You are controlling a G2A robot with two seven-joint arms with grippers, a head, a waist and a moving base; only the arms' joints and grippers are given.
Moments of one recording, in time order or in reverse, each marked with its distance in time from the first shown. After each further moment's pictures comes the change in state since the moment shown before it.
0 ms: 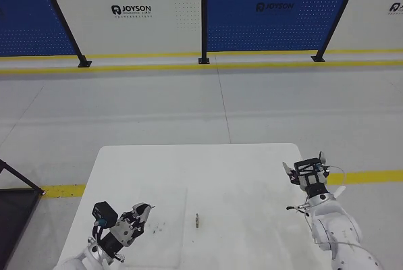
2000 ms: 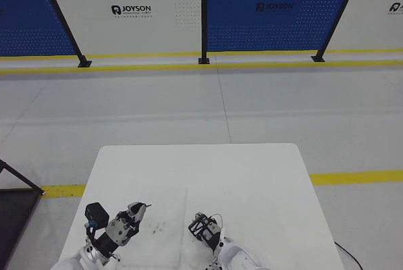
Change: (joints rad) left arm -0.010 0.001 -0.006 0.040 -0.004 -0.036 0.057; right arm 0.218 -0.188 -0.767 0.470 0.056 0.093 -0.062
